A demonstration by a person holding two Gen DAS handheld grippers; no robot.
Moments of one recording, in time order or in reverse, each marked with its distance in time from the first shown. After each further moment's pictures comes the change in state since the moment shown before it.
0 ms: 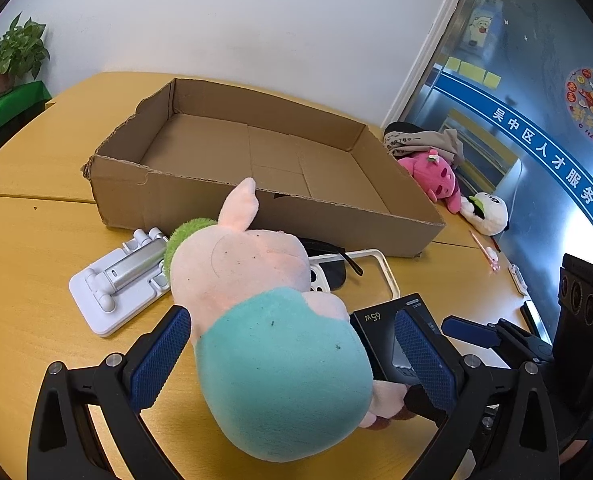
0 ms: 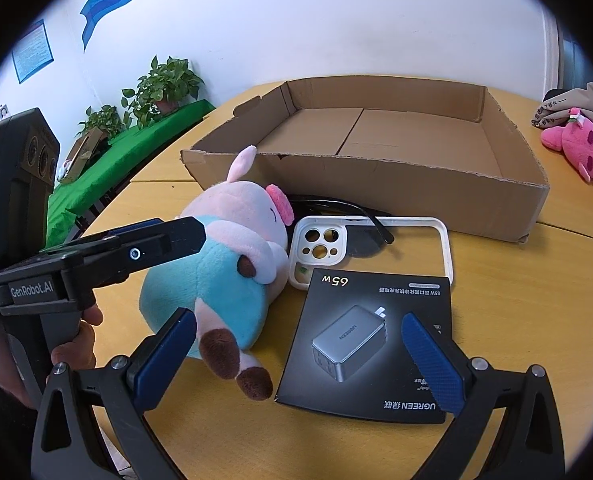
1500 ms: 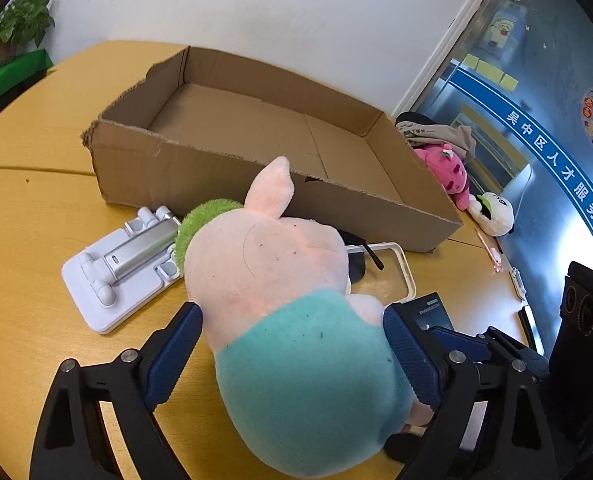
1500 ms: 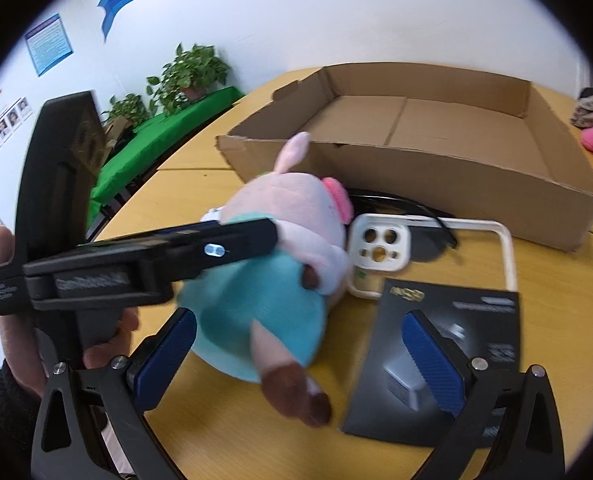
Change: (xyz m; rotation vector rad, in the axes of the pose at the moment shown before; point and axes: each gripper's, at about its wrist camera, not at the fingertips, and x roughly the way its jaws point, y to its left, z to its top) left arm 0.025 0.028 0.006 -0.081 0.092 -0.037; right arm 0.030 0.031 0.012 -0.036 0.052 0.118
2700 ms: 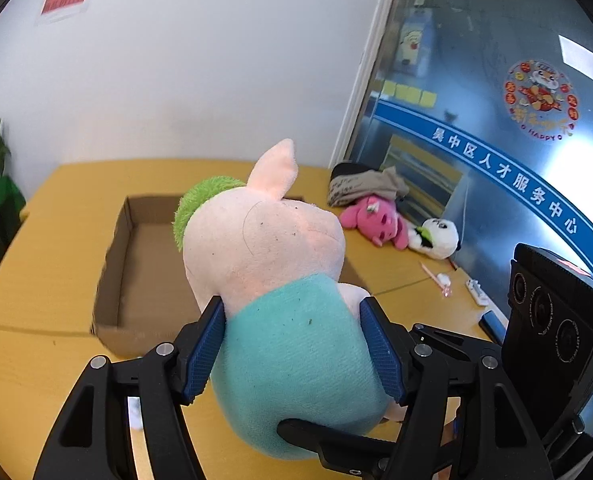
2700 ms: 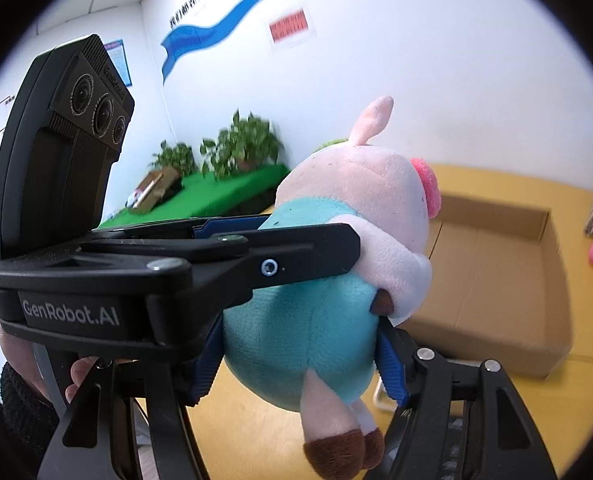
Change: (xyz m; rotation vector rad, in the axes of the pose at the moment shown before) left arm -0.142 -0.114 0.088 0.292 -0.211 -0.052; right arm -0.128 0.048 0.073 -0.136 -0.290 0.088
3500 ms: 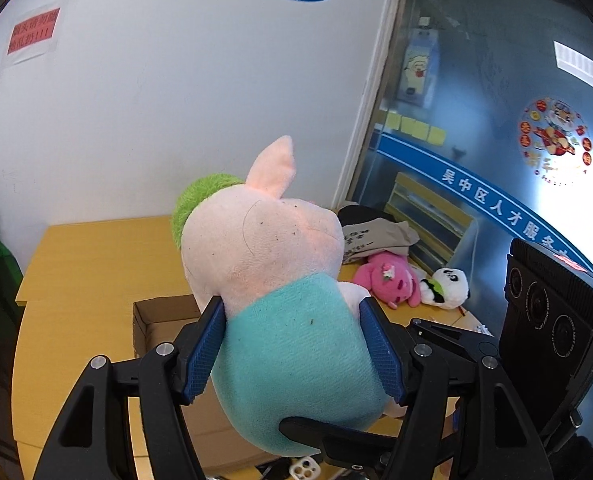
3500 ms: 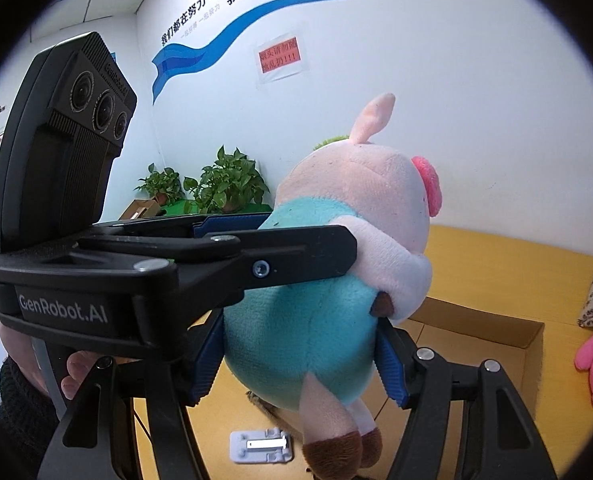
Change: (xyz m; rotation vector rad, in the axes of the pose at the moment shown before) left arm 0.052 0.090 0.184 0.040 0.005 -0.024; right arm 0.072 -0.043 0.176 -0.028 -0.027 -0.030
